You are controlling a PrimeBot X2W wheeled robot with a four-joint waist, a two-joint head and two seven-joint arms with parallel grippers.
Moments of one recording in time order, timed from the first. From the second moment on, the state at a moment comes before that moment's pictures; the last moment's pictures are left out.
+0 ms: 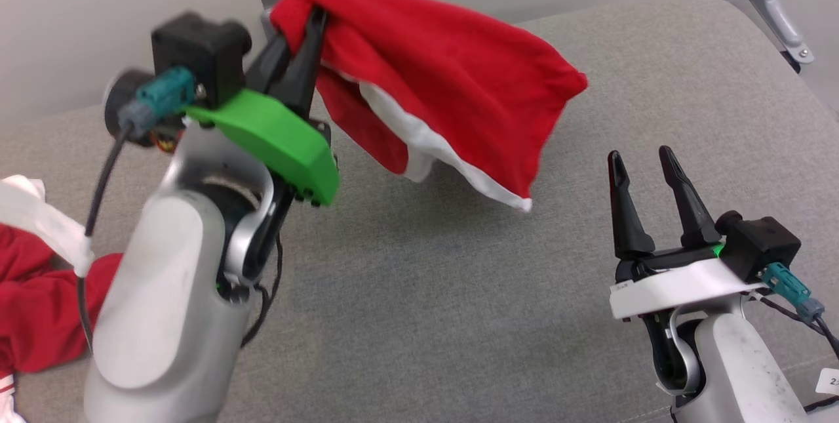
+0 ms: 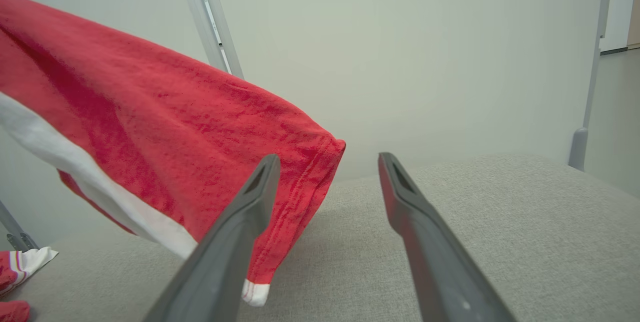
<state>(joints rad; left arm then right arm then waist) -0.63 0.15 -0.34 -0.05 -0.39 -0.01 0.32 -0.20 -0.05 0.08 0.11 0.27 0.13 -0.26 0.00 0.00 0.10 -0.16</state>
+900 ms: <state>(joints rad) -0.29 0.15 -0.24 0.53 -0.48 -0.03 -0.22 -0.19 -0.11 0.12 0.13 0.27 0.13 -0.26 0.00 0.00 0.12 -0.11</state>
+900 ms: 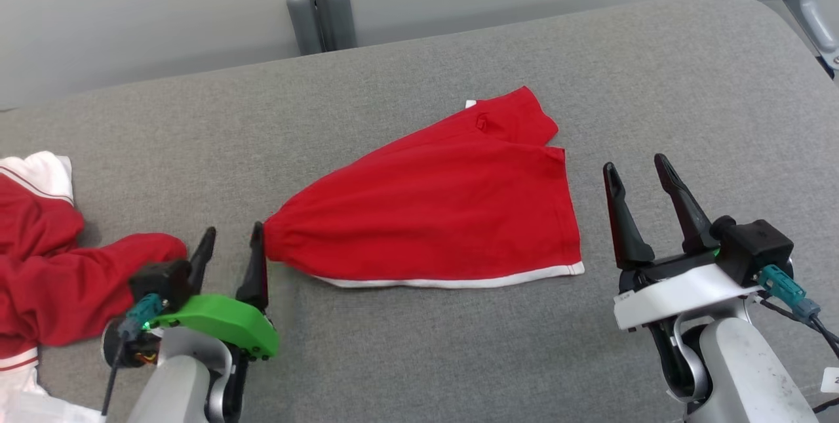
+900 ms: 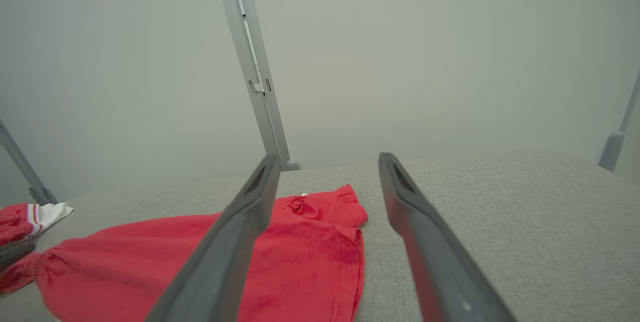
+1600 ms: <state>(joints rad) 0.03 0.18 -0.13 0.04 -0.23 0.06 -0.26 -0.04 -0.13 0.07 0.07 0.27 0.13 -0.26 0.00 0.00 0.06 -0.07</state>
